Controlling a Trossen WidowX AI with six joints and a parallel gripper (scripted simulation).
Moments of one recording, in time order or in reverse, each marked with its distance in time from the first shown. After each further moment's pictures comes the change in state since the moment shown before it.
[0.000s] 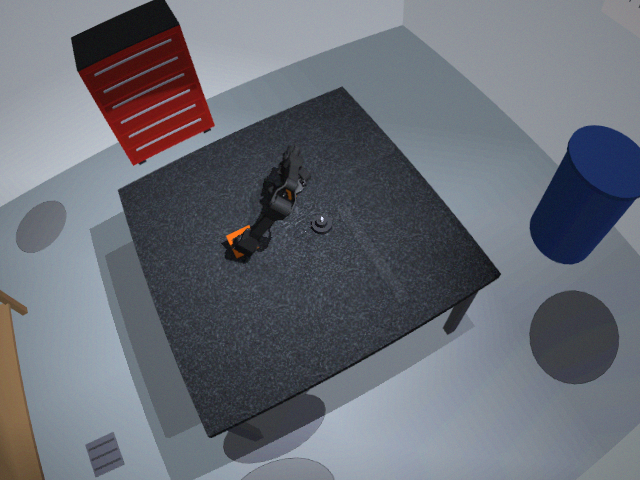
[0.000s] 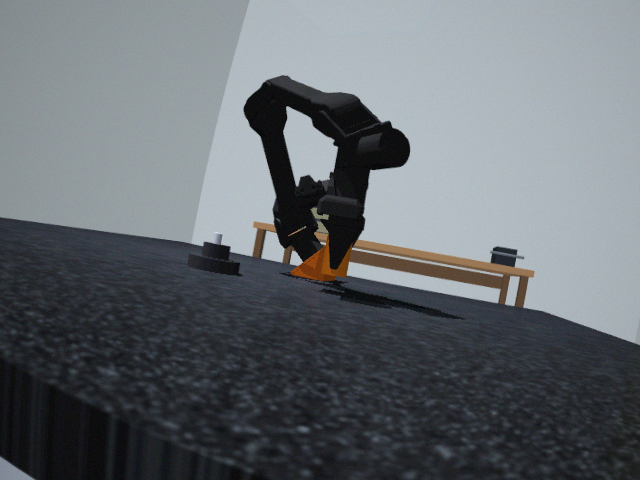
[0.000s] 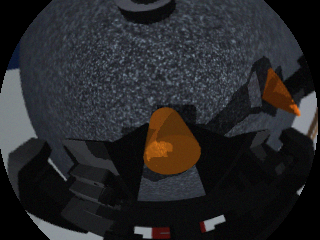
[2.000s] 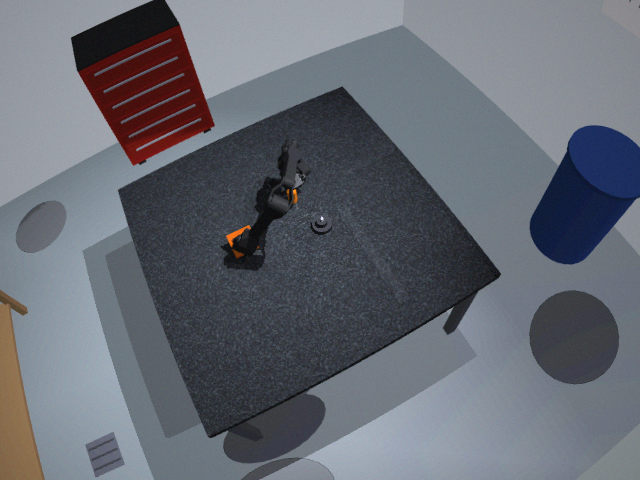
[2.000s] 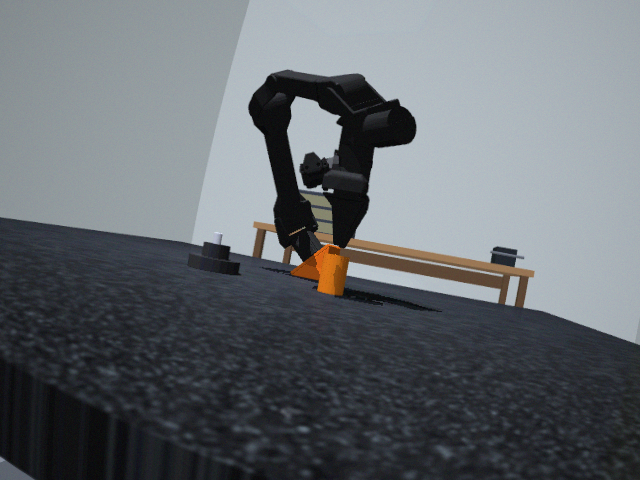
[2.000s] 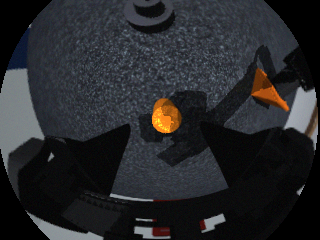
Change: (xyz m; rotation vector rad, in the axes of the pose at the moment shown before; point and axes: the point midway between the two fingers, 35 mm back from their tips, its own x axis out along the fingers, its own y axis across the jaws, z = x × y) arm -0.035 0.003 -0.002 0.000 0.001 -0.005
